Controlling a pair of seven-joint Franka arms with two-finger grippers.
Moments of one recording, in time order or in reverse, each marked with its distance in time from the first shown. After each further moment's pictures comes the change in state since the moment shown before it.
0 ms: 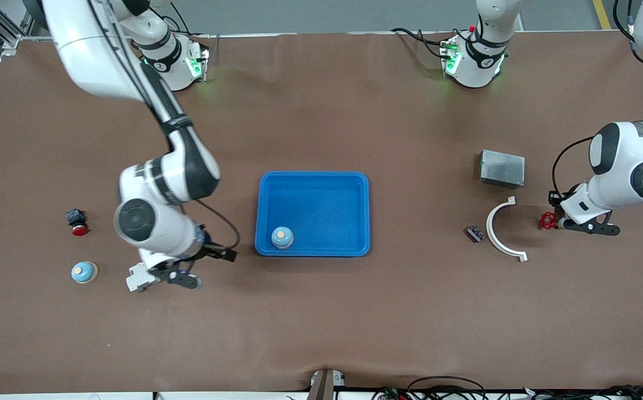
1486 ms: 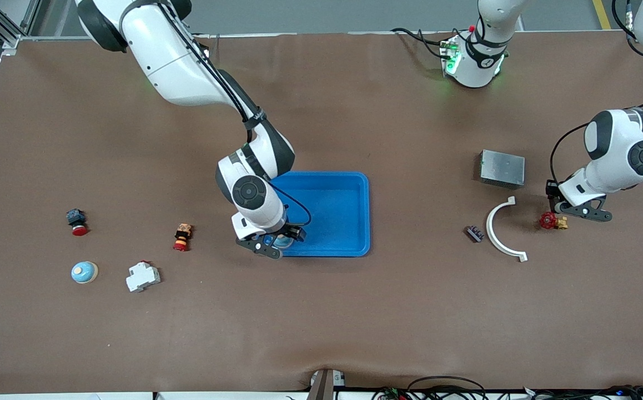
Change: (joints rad) left arm 0.105 -0.025 -0.007 -0.160 0.008 0.207 0.114; right arm 0.205 0.141 -0.006 -0.041 -0.001 0.216 0.233
